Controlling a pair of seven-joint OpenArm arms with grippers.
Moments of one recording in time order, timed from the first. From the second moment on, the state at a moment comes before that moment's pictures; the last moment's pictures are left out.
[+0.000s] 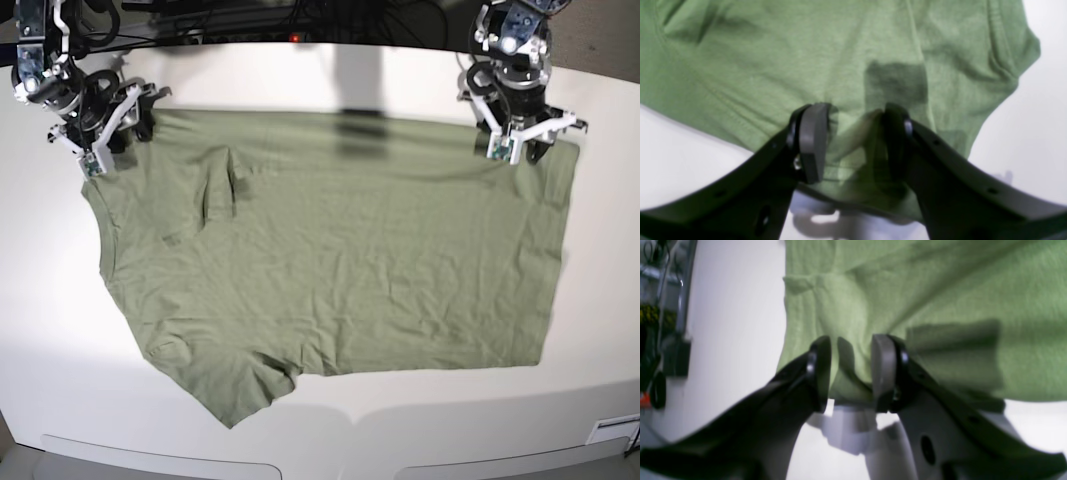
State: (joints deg) left arm 25.6 -19.6 18.6 90.4 11.4 15.2 29.9; right arm -28.4 27.8 16.7 92.5 17.4 29.0 -36.0
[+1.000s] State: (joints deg) left arm 35.8 -19.5 18.4 95.6 16.6 15.8 31.4; right arm -39.1 19.5 25.9 99.2 13.2 27.7 -36.4
